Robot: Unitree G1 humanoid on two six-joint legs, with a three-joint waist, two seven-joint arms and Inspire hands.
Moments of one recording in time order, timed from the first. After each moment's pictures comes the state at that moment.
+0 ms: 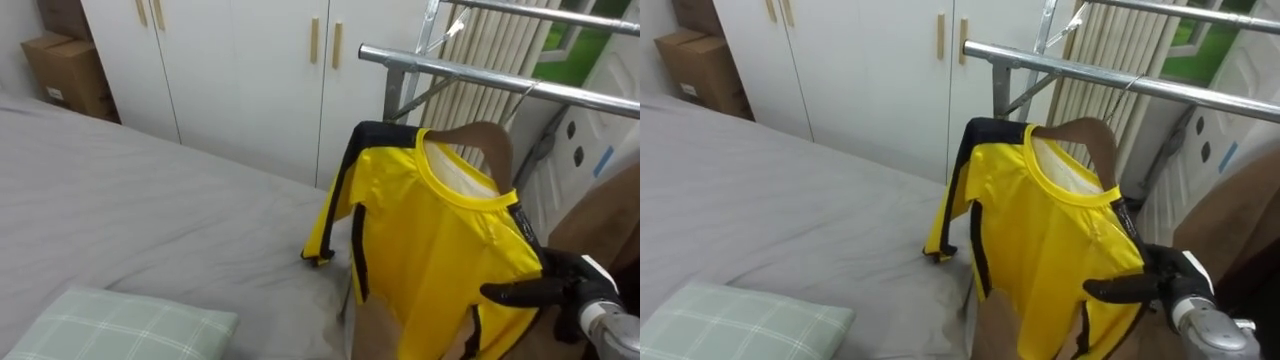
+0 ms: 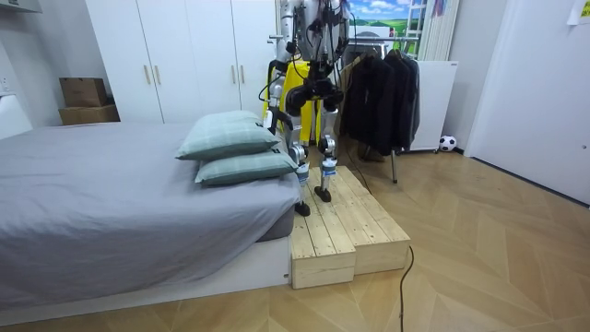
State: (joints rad) left arm 0.24 0.26 0.16 1.16 0.28 0.26 -0.02; right arm -0.34 -0.46 -0.06 0.85 0.19 0.09 0.07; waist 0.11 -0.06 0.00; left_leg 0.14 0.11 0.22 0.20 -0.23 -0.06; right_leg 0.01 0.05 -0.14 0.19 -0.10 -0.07
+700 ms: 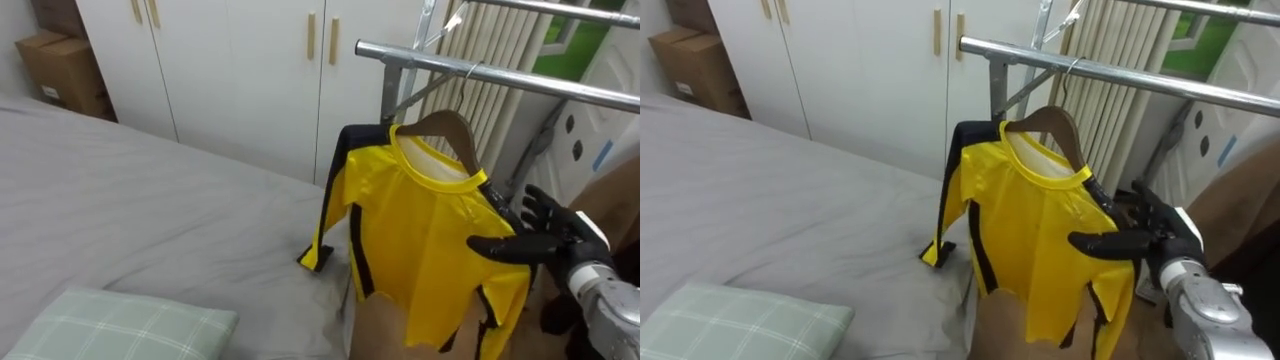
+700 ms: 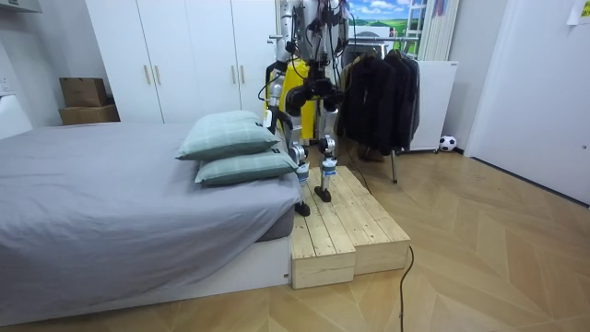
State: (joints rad) left arm 0.24 0.26 0.16 1.16 0.27 0.26 -0.02; right arm -0.34 -0.45 -0.06 0.63 0.35 0.09 0.03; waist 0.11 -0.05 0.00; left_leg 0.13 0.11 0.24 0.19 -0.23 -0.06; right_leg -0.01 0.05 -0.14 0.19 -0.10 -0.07
